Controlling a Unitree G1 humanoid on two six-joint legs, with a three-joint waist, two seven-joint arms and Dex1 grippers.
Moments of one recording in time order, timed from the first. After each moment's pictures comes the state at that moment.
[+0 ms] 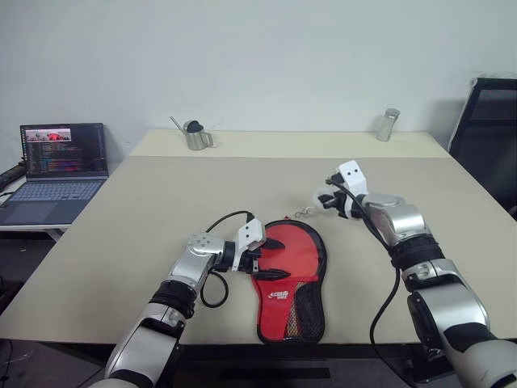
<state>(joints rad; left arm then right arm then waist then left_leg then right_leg) -0.74 0.36 -0.22 0.71 -0.10 -0.08 -1.28 -1.02 -0.34 0.07 0.72 0.12 0.53 0.56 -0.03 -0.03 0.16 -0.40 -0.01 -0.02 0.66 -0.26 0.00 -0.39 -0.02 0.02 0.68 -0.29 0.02</state>
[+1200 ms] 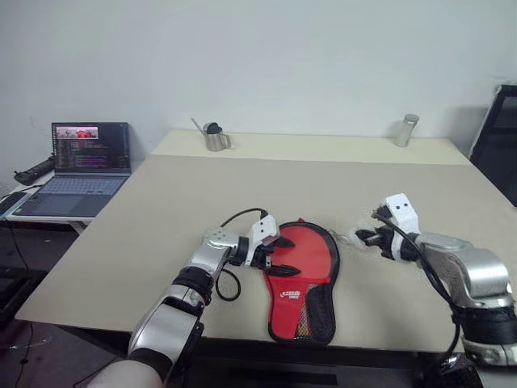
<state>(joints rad) -0.90 0.23 -0.23 1.00 -0.01 -0.15 -1.27 -0.45 -0.58 -0.14 -0.31 0.35 1.19 0.52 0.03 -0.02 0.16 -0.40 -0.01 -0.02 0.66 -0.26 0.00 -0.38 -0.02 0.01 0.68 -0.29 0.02</state>
